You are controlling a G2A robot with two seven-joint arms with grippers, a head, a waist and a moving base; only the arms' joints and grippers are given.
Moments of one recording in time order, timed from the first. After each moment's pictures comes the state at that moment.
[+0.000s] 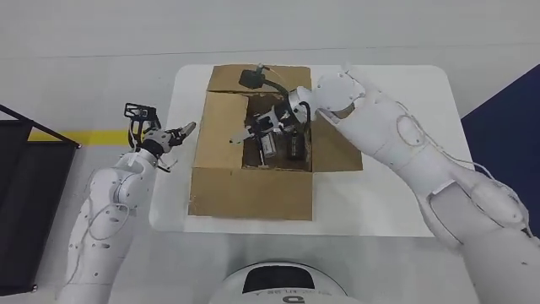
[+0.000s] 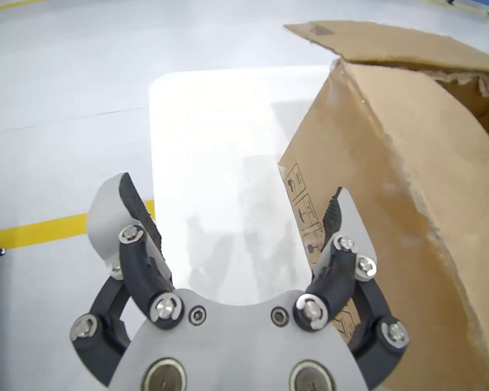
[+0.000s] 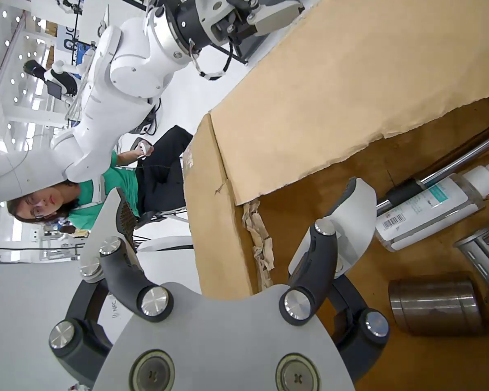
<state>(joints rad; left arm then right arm) 1.47 -1.17 -1.51 -1.51 1.08 -0.25 -0.26 -0.50 -1.30 0.52 -1.10 0.21 -0.27 1.13</state>
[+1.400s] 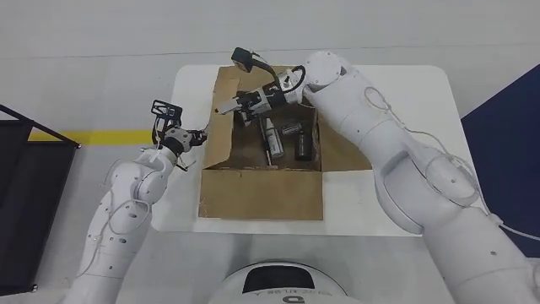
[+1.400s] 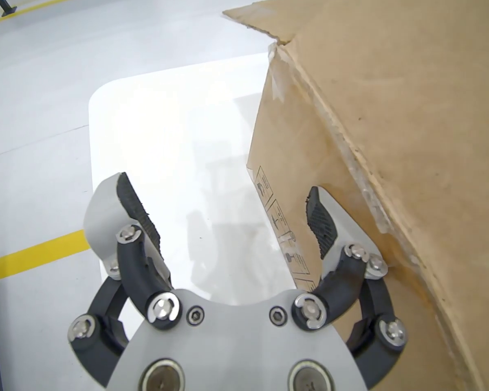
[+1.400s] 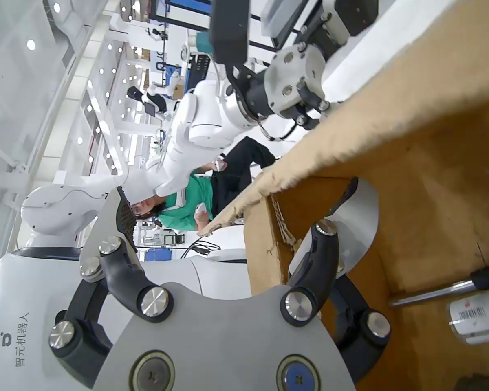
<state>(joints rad) 1.43 -1.18 -1.40 -1.52 1.13 -0.26 -0.25 -0.35 -1.59 0.52 -0.51 0.60 -0.47 1.35</state>
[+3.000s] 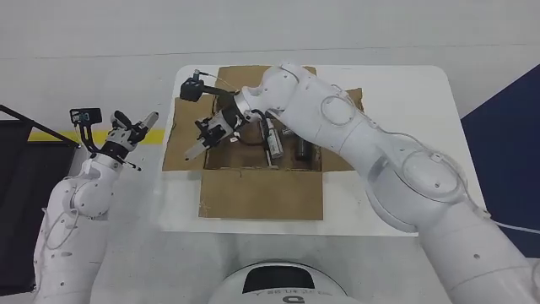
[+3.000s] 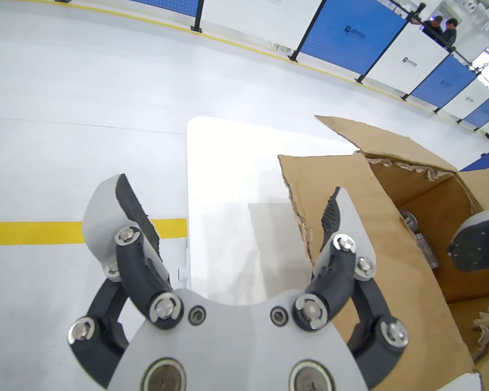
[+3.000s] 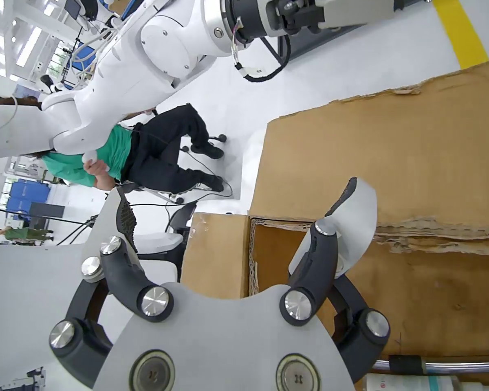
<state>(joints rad) 1.55 -1.14 -1.73 -1.50 0.77 -0.42 -0.20 -0.30 -1.63 0.20 -0.68 0.35 -0.81 1.01</state>
